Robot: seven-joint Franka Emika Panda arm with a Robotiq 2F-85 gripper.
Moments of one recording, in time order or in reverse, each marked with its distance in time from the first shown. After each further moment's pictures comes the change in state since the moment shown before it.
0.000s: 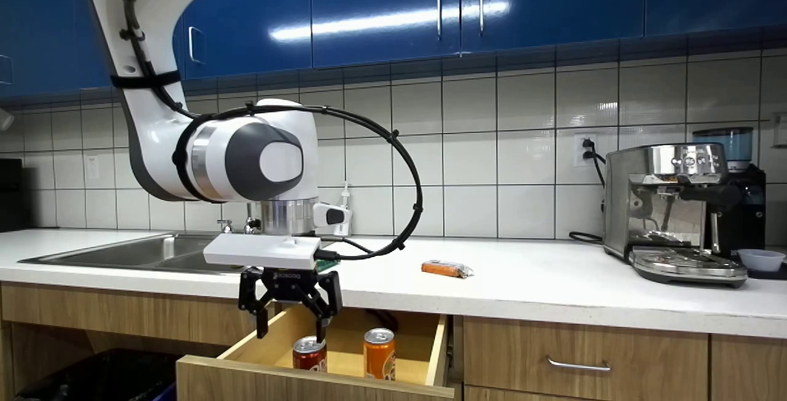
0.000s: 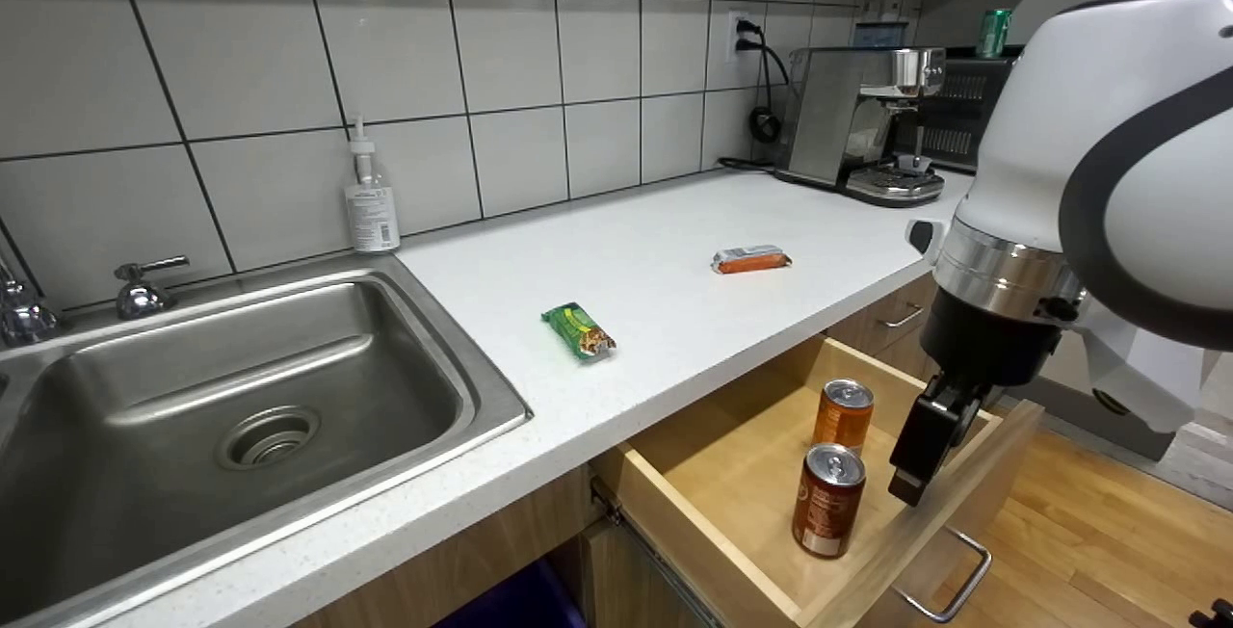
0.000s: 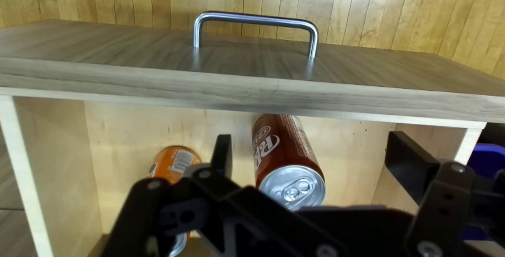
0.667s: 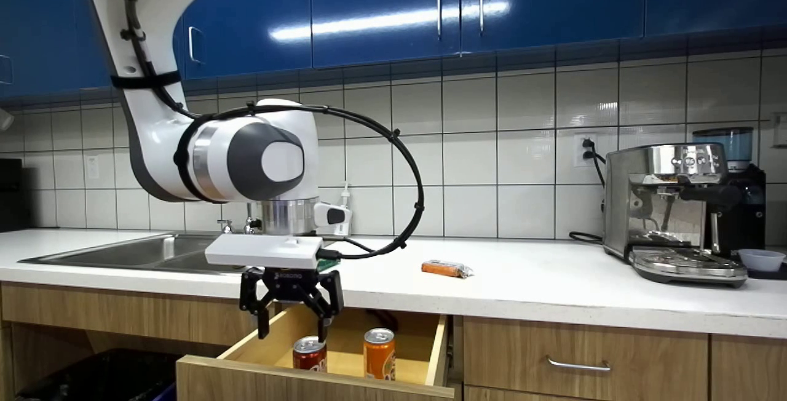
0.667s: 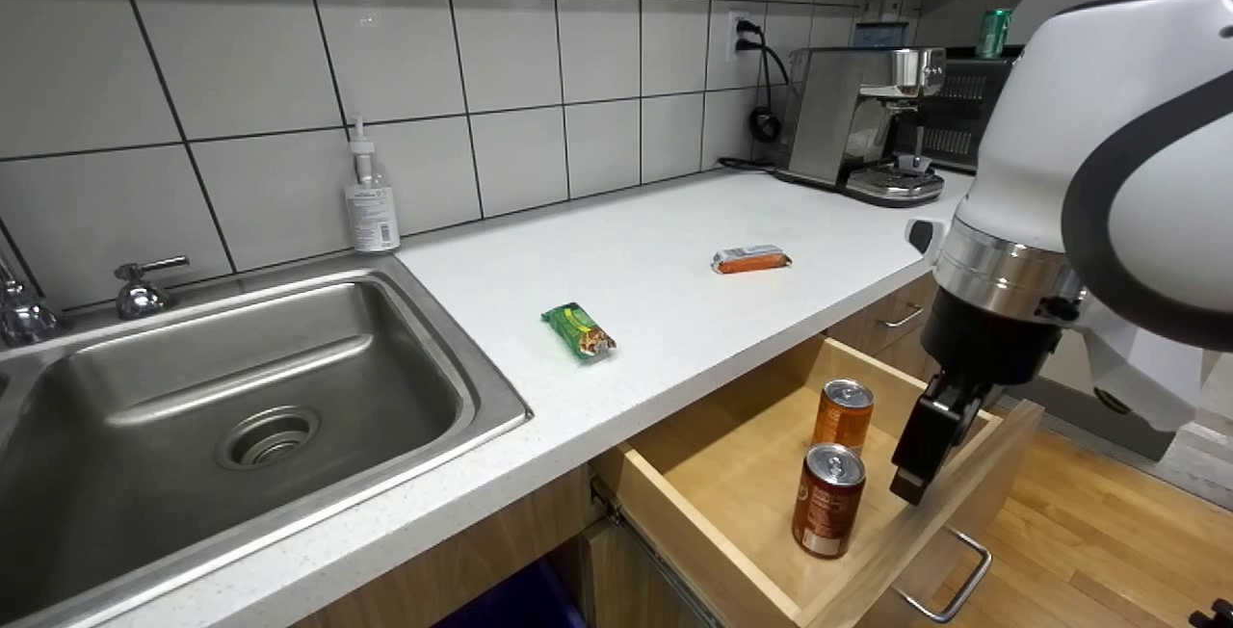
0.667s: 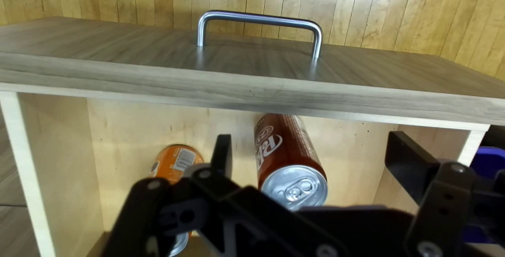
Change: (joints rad) arm 0.000 0.000 -0.006 0.000 -0.018 0.001 0.000
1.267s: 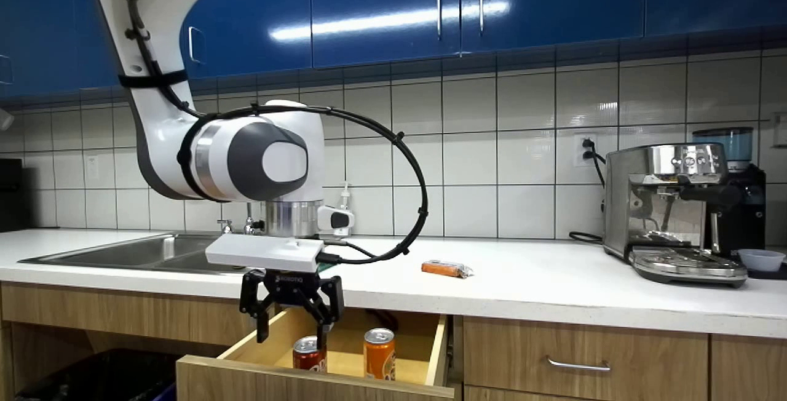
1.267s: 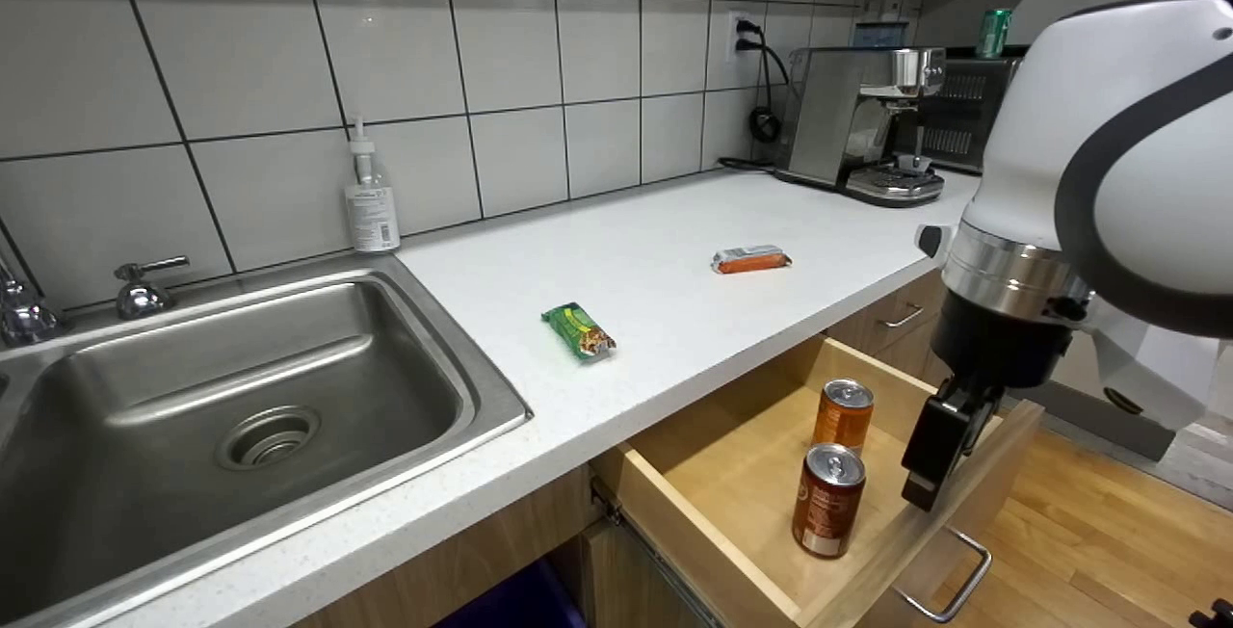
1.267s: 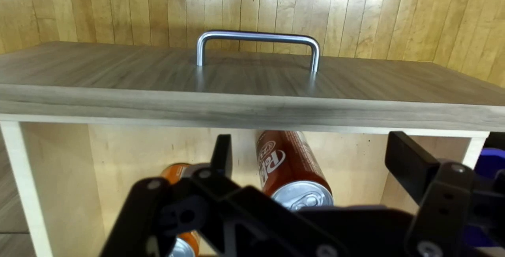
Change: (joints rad) arm 0.000 -0.001 -0.014 0.000 0.050 -0.041 -0.020
